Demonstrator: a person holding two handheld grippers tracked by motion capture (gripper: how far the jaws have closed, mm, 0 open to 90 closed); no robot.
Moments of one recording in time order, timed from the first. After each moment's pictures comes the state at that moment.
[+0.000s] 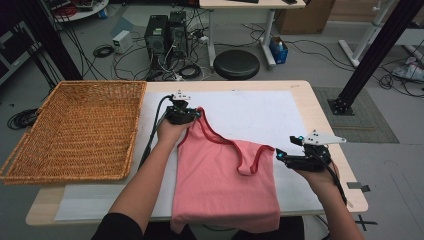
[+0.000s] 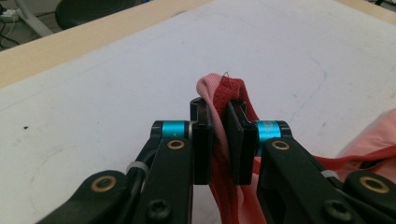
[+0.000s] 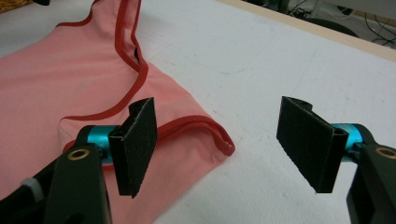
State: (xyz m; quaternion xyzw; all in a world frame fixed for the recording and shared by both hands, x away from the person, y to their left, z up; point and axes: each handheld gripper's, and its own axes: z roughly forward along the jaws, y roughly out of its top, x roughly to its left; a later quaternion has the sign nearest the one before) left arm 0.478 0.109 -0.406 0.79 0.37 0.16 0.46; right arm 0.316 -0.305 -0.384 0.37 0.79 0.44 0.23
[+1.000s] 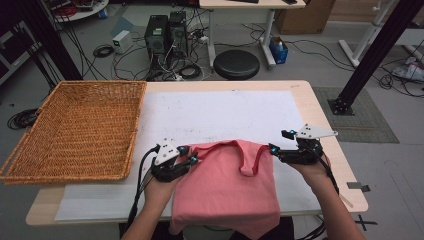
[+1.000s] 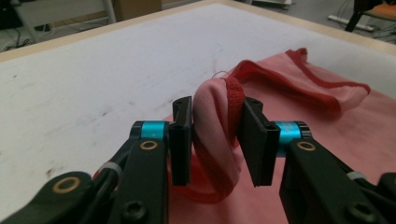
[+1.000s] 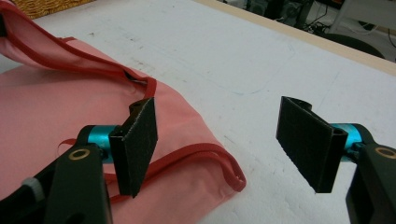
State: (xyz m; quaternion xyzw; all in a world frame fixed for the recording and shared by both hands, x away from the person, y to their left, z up) left arm 0.294 0.120 -0.414 0.75 0.34 0.22 0.52; right arm 0.338 -0.294 -0.386 0.34 0.79 0.46 0.22
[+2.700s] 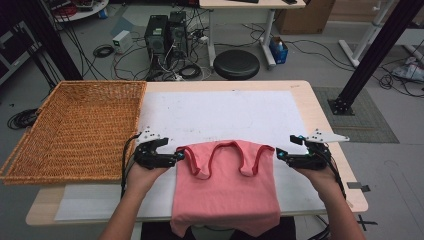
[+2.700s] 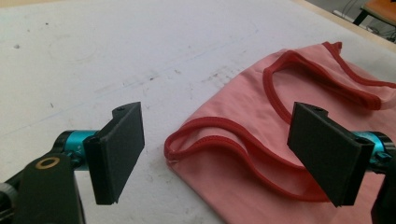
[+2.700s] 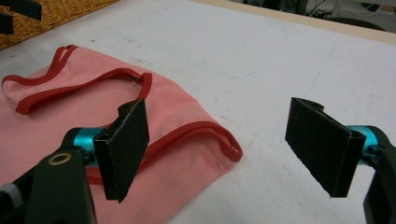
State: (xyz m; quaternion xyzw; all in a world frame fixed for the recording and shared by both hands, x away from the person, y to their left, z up) left arm 0.335 0.167 -0.411 0.76 0.40 0.15 0.49; right arm 0.328 -0.318 -0.396 0.38 0.77 0.48 0.19
